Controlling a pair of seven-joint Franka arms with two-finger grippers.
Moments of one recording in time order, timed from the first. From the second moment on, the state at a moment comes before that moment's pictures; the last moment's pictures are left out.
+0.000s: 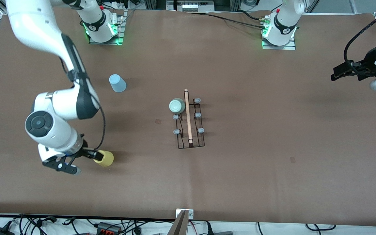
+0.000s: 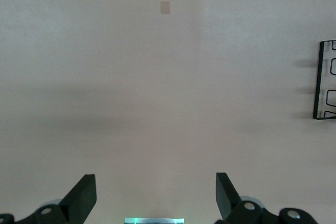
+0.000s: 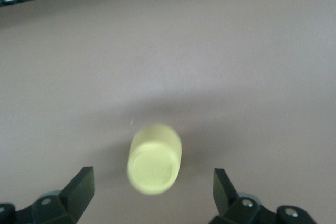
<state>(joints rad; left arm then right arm) 0.10 -0.02 -0.07 -1.65 -0.06 1.53 -0.02 0.19 0.74 -0.03 -1.31 -0.09 2.20 0.46</state>
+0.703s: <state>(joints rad) 0.10 -0.02 -0.07 -1.65 -0.06 1.53 -0.02 0.18 0.85 -0.02 -1.31 -0.02 2.26 0.28</state>
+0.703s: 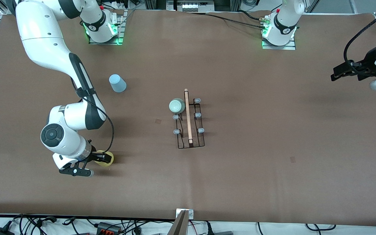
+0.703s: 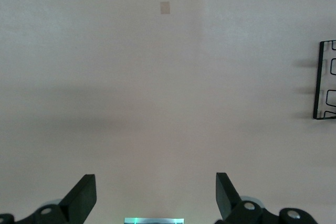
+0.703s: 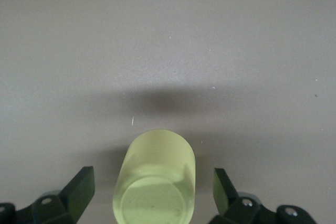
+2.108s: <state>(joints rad) 0.10 -0.02 -0.07 -1.65 -0.06 1.53 -0.02 0.46 0.80 0.12 -1.04 0.02 2.05 0.39</state>
